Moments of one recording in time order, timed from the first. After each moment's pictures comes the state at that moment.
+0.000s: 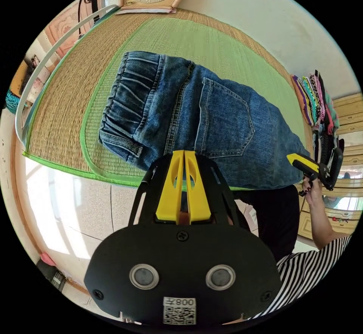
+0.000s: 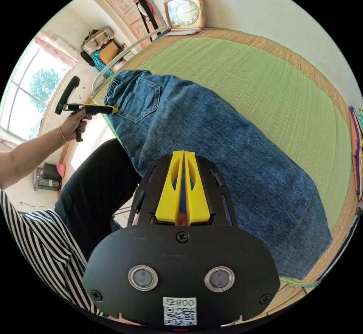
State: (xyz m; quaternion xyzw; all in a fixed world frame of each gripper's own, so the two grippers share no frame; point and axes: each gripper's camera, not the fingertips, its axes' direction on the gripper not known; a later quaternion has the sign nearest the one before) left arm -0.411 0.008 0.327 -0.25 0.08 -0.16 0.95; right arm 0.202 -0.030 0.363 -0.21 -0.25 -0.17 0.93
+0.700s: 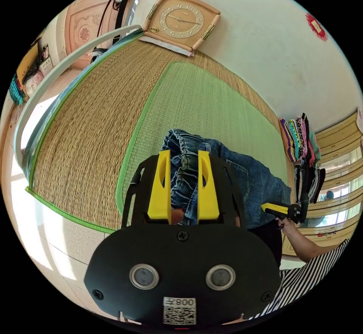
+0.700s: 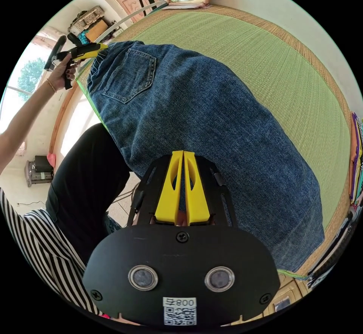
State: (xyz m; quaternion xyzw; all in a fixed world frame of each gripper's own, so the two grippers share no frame) left arm -0.659 0.003 0.320 -0.14 0.15 -0.23 0.95; right arm 0.123 -0.072 0.412 -0.27 -0.21 -0.18 0.92
